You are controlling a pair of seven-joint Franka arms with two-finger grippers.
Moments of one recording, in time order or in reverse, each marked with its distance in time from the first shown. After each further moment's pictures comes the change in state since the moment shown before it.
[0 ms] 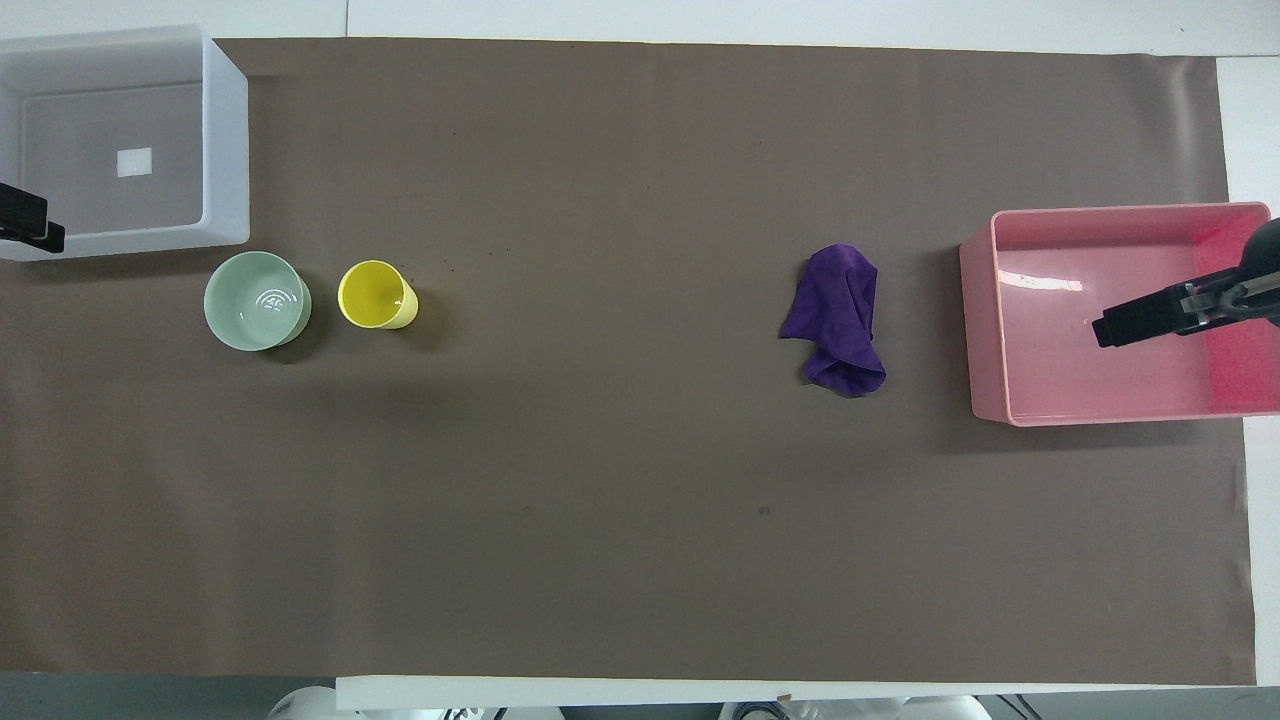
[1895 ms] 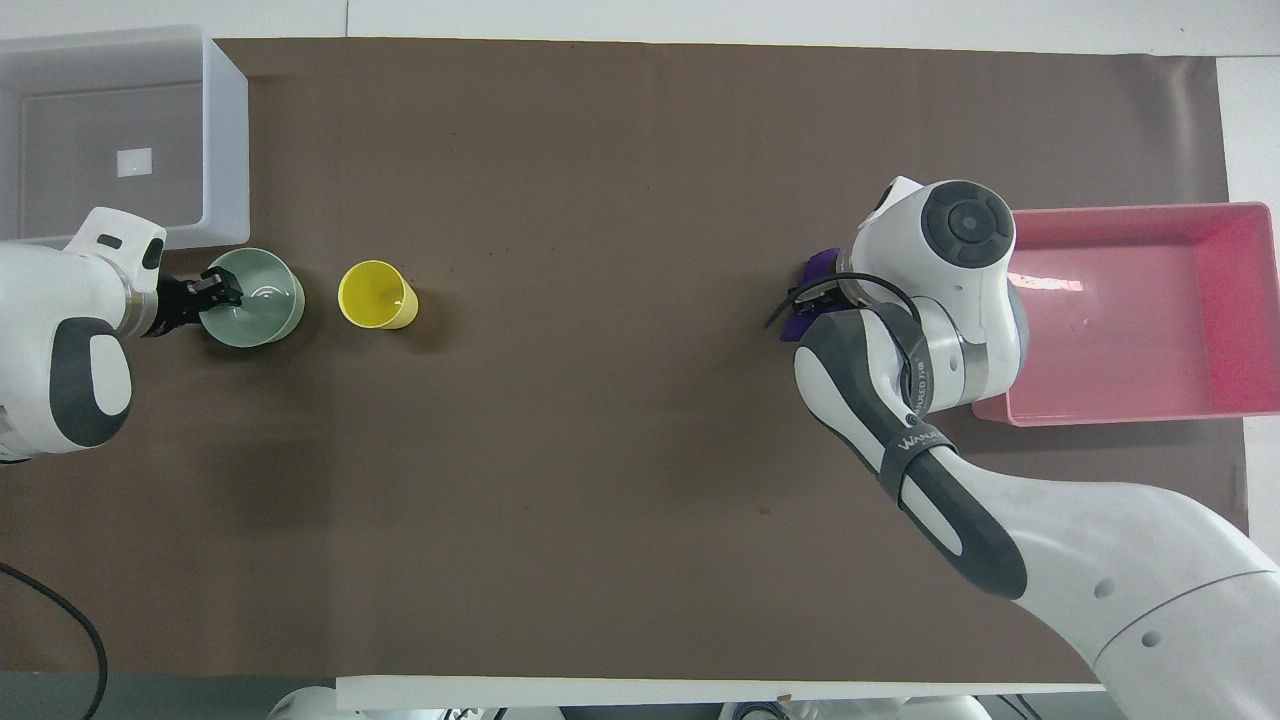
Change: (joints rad) left arm 0.044 0.128 0.003 -0.732 -0.014 1.048 -0.354; right arm 0.264 0.423 0.005 -0.325 0.055 0.862 0.172
